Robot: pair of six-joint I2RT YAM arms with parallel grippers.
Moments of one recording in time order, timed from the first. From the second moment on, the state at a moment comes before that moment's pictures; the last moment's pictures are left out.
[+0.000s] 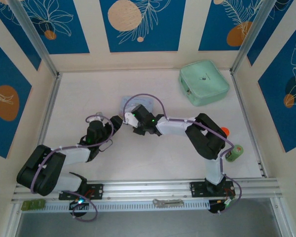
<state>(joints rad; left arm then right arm) -0.41 1.34 0.30 0.64 0.08 -1.10 0.85 1.94 1.21 -0.17 0.09 -0.47</state>
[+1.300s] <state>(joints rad) -0.37 1.20 0.28 0.53 0.05 -1.08 0.93 1.80 1.13 -0.26 0.01 -0.20</state>
